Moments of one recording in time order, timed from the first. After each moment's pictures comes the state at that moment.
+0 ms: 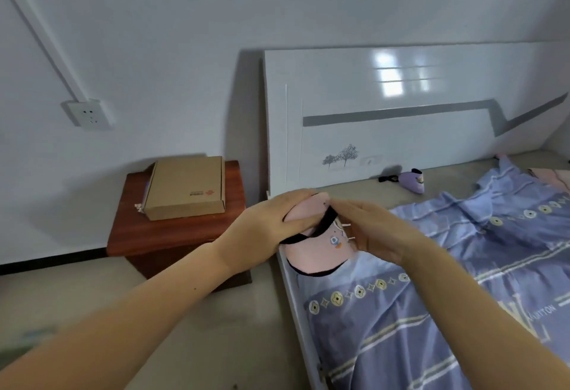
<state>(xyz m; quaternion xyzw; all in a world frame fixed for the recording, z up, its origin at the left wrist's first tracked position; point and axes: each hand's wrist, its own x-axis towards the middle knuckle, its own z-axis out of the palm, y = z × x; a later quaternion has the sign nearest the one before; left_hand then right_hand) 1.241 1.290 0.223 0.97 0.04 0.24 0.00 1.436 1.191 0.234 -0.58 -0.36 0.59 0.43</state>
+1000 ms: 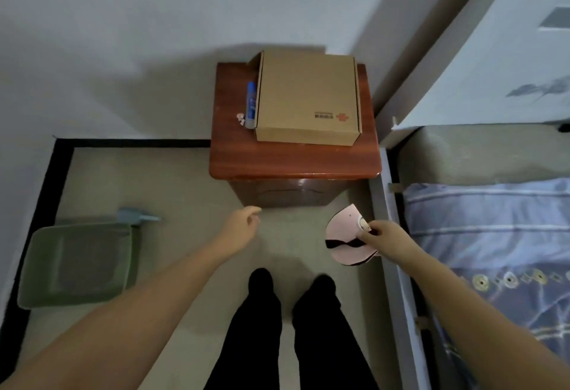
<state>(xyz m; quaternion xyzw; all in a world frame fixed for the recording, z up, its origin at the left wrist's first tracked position) 0.967 1.478 -0.050 0.67 0.58 0.02 0.47 1.249 1.377 -0.028 -0.79 -0.38 0.48 0.06</state>
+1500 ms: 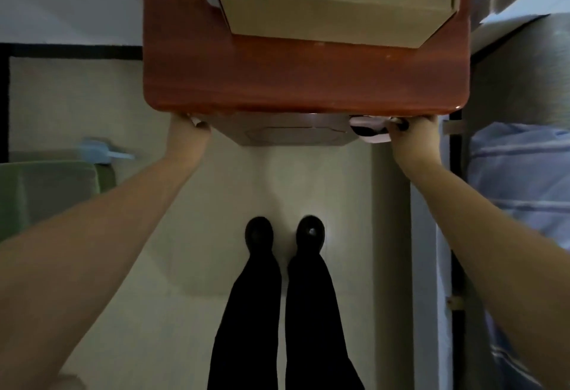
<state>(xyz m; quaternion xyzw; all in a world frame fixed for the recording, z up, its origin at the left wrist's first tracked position) 0.961 1.577 -0.234 0.55 0.73 0.15 0.38 1.292 1.483 -0.225 -0.86 -0.40 0.27 0.17</state>
